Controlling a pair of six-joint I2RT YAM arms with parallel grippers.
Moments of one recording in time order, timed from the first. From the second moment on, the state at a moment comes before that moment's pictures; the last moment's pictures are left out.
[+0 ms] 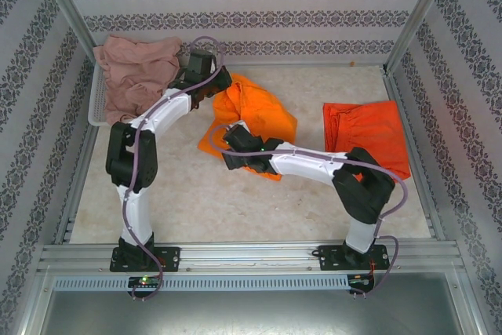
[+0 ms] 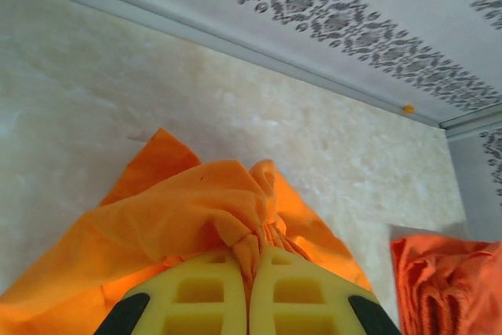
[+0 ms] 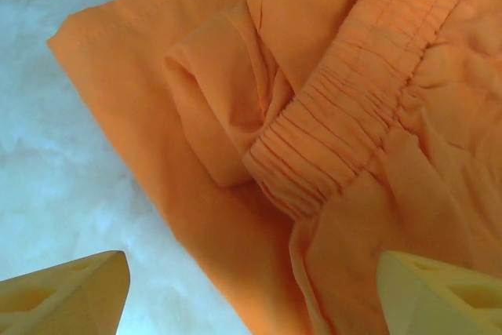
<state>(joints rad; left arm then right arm) -0.29 2.05 1.71 -0.25 0.17 -0.66 0.88 1.83 1.24 -0.37 0.30 0.38</state>
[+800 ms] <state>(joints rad) -0.29 2.11 1.73 -0.25 0.23 -0.66 0.78 2.01 1.42 -0.46 0.23 0.45</state>
